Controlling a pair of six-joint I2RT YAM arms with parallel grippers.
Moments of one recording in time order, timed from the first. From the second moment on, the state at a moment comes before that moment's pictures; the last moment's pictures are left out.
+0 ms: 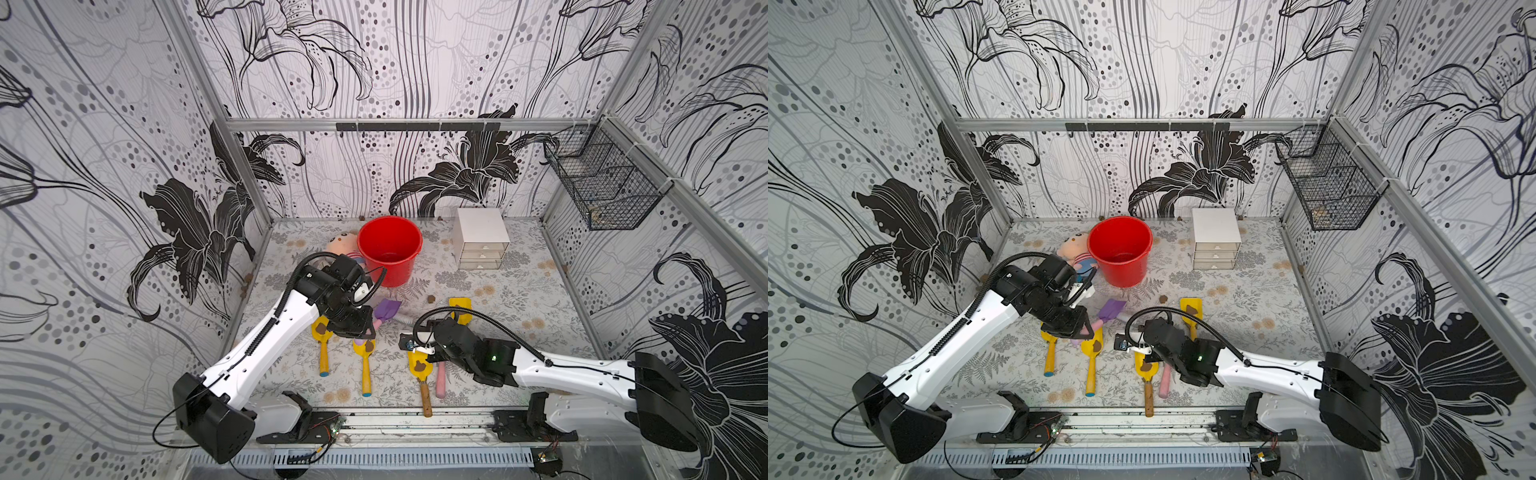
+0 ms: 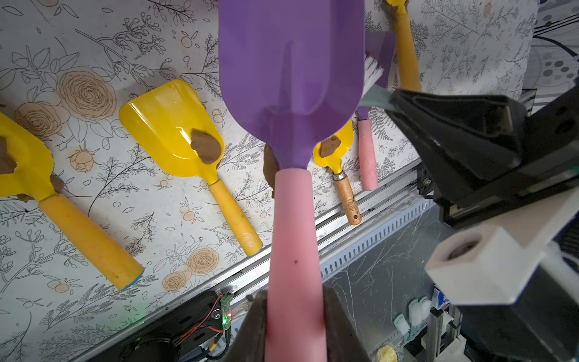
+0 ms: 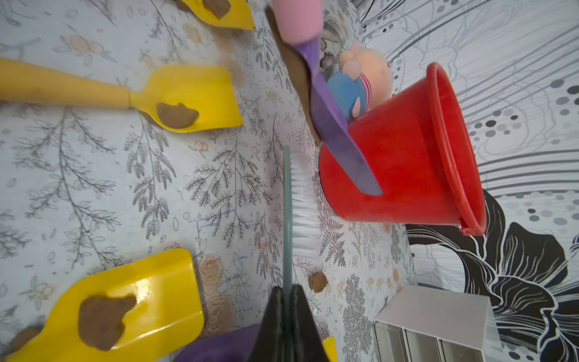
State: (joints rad) left arm -0.52 1.29 1.28 -1.35 0.40 -0.30; right arm 1.15 1.20 0.66 -0.04 0.34 -0.68
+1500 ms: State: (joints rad) left arm -0.52 1.29 1.23 -1.21 0.43 -0.32; right arm 1.17 1.02 0.66 -0.21 0.24 -0.41
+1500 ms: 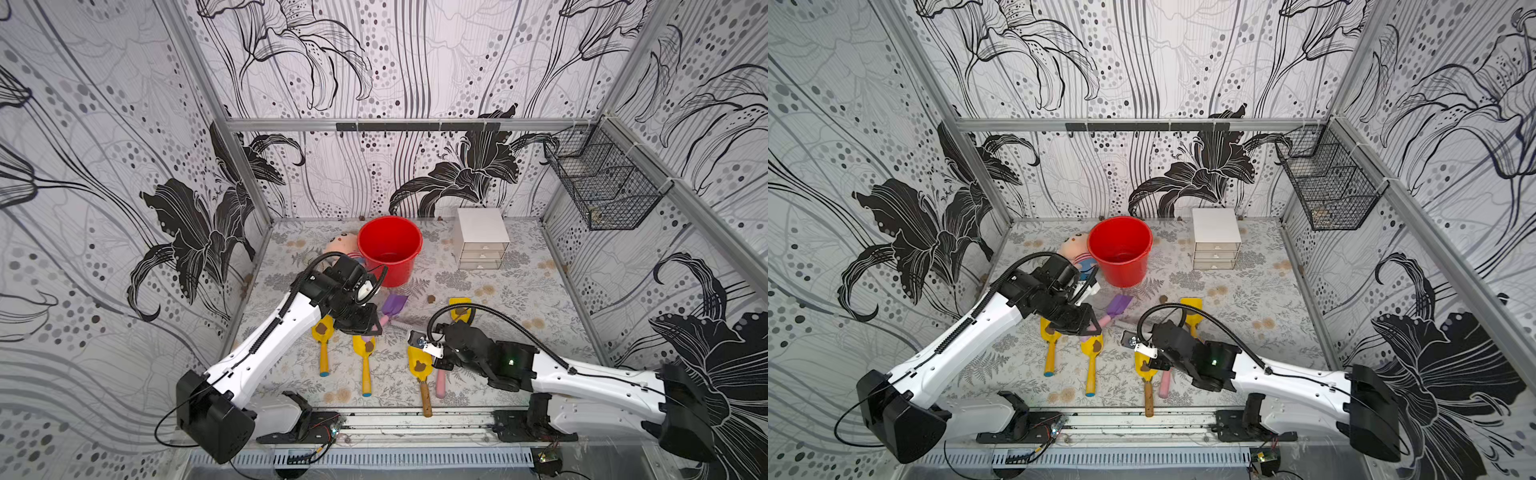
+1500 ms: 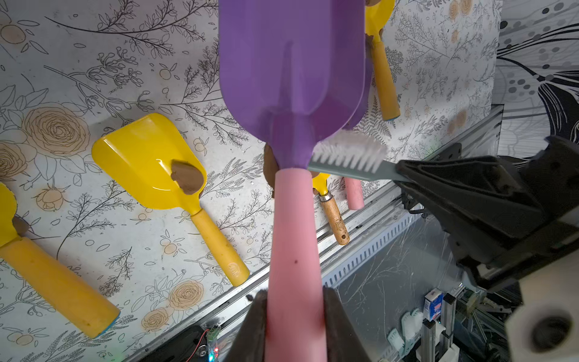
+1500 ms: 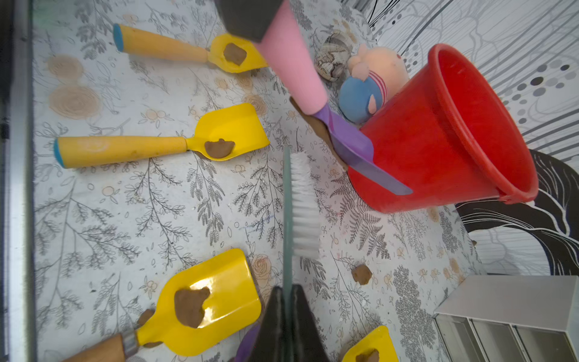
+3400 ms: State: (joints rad) left arm -0.58 1.29 1.19 -1.16 0.42 -0.35; right arm 1.12 0.98 0.65 -0.24 0.15 -0.35
